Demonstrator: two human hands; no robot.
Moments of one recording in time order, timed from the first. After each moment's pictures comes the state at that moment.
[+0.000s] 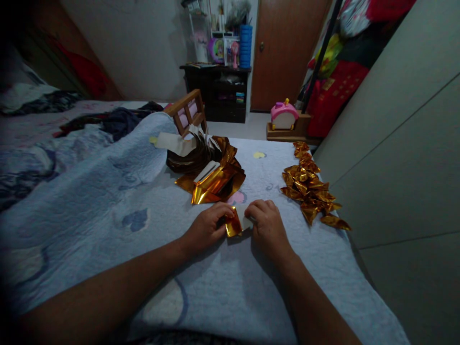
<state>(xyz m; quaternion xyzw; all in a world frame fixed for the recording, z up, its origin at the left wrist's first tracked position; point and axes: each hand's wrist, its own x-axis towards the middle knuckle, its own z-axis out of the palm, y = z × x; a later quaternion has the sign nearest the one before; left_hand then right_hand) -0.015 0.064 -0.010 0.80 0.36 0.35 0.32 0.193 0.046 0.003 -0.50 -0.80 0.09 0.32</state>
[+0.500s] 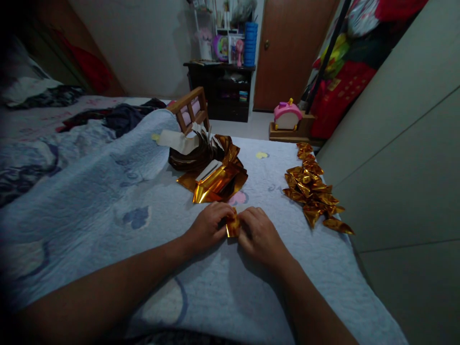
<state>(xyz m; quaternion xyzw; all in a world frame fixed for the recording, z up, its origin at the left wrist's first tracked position) -0.016 0.064 -0.009 0.84 0.39 0.29 0.25 0.181 0.034 0.012 -0.44 -0.82 0.21 0.30</state>
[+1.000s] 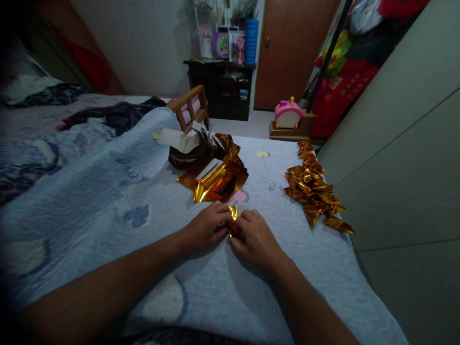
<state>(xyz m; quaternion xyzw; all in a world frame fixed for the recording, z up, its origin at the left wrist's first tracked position) -0.026 0.072 -0.007 0.90 0.31 0.23 0.23 0.171 0.034 0.002 -0.45 -0.85 0.20 0.20</state>
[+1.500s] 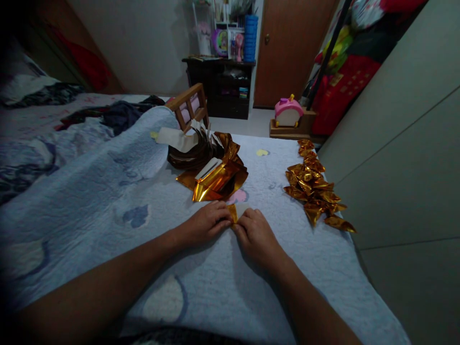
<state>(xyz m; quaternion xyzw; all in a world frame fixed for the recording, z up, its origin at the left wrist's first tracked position) -0.030 0.080 -0.009 0.89 0.33 0.20 0.24 0.171 0.037 -0.001 -0.48 -0.81 0.23 0.24</state>
